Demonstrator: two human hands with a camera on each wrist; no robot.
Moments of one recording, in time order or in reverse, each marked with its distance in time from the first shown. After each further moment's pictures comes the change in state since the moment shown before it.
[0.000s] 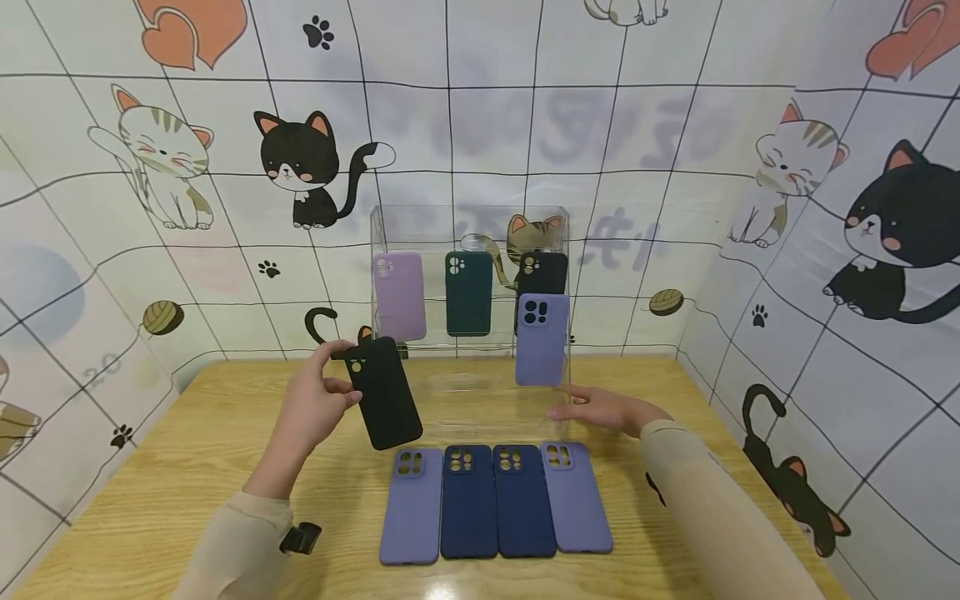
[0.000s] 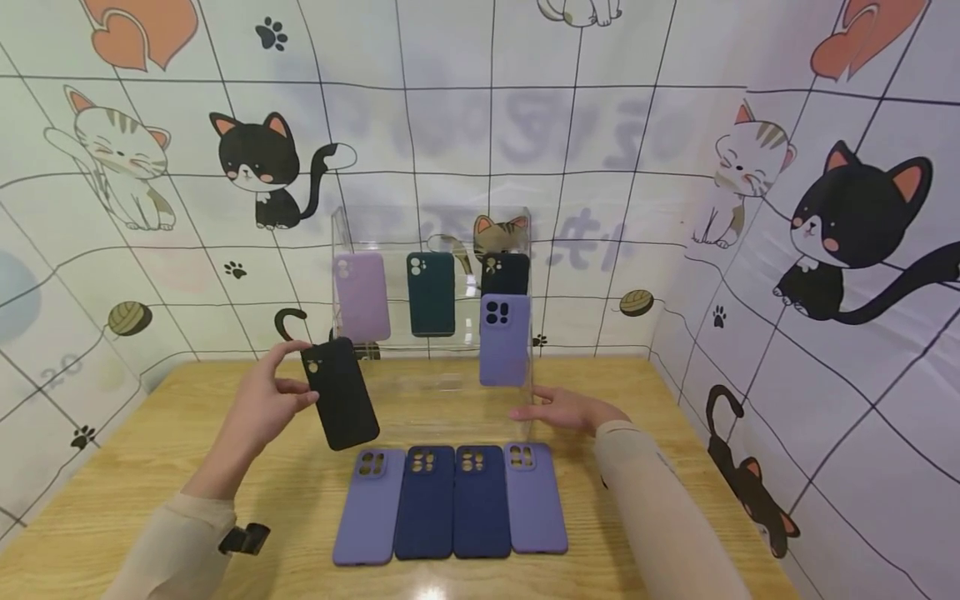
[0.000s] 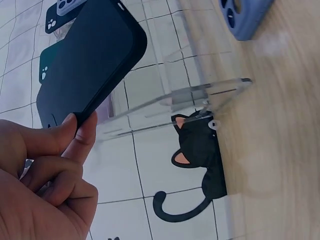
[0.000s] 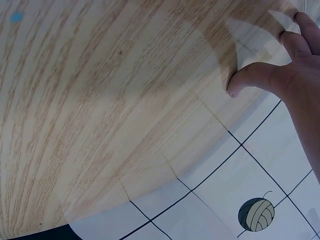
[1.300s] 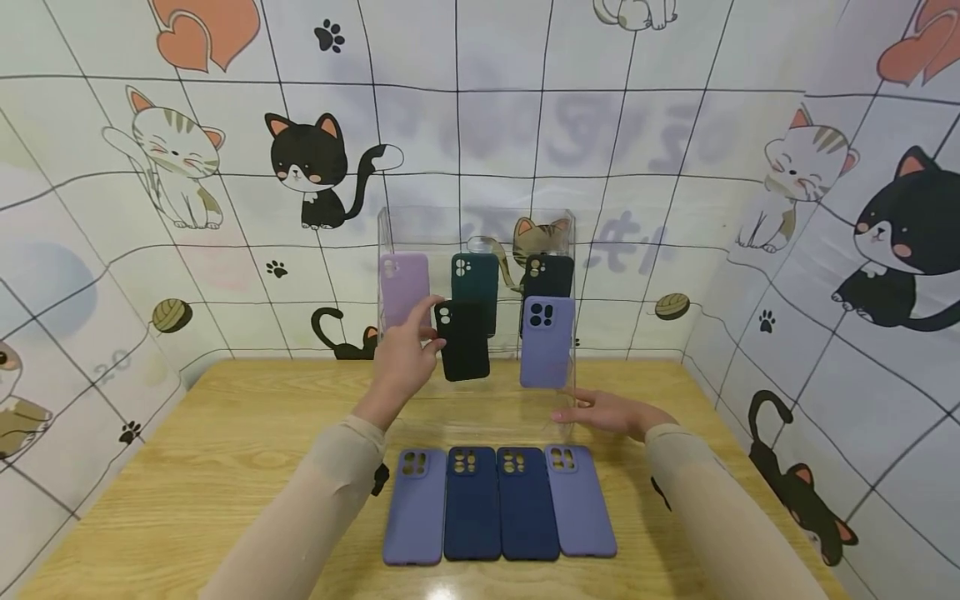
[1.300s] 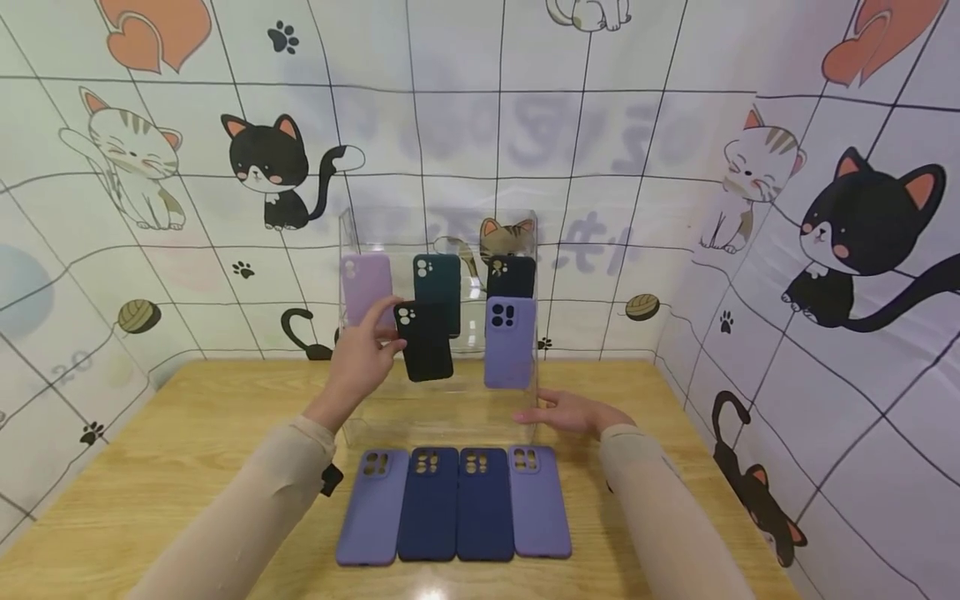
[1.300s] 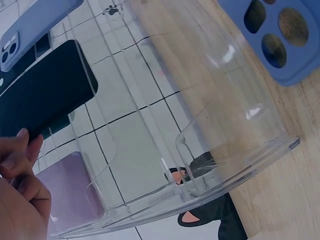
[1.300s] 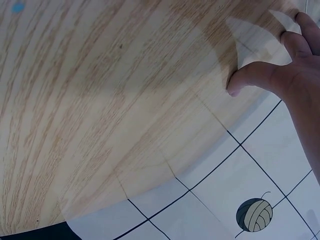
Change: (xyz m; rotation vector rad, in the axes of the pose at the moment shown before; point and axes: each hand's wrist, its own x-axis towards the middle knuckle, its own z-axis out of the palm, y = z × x) left_hand 0.071 0.048 0.085 0.193 0.177 0.389; right_hand 0.000 0.000 0.001 -0.026 0.004 -0.001
